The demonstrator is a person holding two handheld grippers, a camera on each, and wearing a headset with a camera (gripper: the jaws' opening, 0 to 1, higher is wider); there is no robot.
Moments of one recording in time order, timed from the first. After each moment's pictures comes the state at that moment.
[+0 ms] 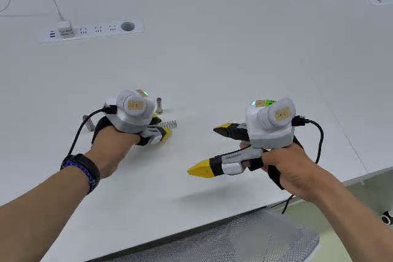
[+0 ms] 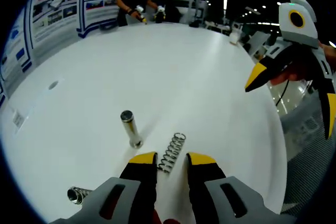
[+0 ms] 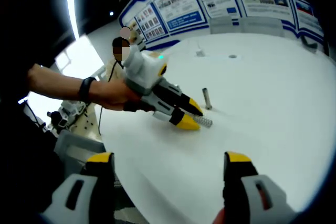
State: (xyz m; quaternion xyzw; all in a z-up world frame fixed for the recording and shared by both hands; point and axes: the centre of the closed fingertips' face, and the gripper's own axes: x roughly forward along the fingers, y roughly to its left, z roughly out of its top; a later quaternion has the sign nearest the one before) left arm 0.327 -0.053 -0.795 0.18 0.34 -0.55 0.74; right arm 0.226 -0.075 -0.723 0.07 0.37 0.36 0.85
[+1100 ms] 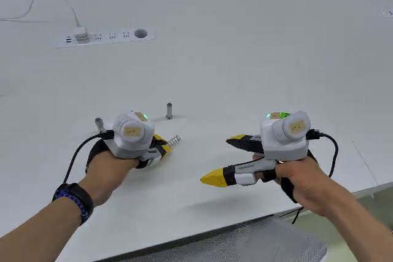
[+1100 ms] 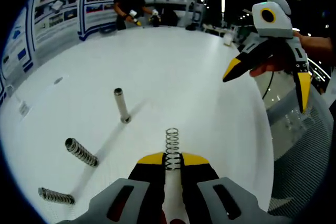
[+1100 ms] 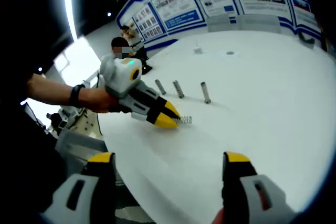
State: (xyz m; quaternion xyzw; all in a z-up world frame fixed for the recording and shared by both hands) left arm 0.295 -0.015 -0.793 0.17 0.33 -0.56 0.74; right arm 0.214 -0.079 -0.727 0.07 0.37 0.36 0.85
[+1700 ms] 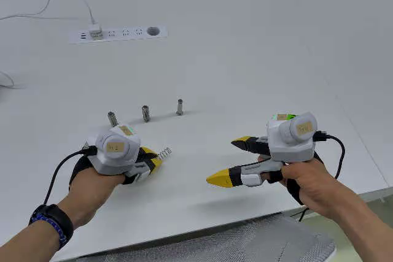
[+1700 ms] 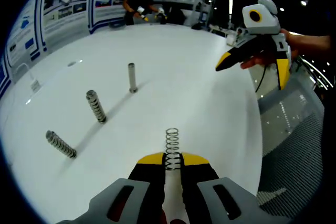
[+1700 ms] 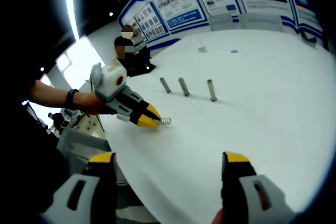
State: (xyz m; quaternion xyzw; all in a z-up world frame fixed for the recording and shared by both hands) left arm 0.267 0.045 -0.792 0.15 0.35 -0.54 0.75; right arm 0.208 -0.069 -0.729 0.08 0.37 0.37 0.85
